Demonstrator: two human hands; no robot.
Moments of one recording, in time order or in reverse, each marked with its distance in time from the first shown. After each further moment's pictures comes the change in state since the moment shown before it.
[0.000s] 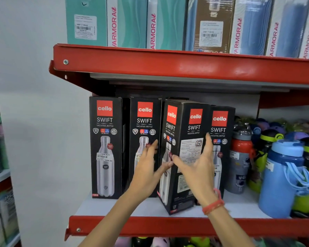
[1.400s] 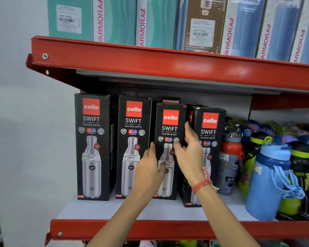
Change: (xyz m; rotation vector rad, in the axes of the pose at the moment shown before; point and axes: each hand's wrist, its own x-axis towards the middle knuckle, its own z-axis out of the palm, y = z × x) left_hand 0.020 0.009 0.044 0.300 0.089 -0.101; right_hand 0.052 0.002 0.002 0.003 -0.005 -0.062
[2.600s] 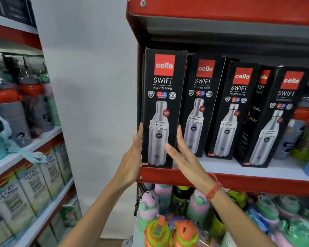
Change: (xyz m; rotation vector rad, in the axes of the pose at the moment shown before) left_hand -0.093 -0.164 -0.157 -0.545 -0.190 -0.321; right_hand -0.159 -0.038 0.121 0.214 -0.688 0.218
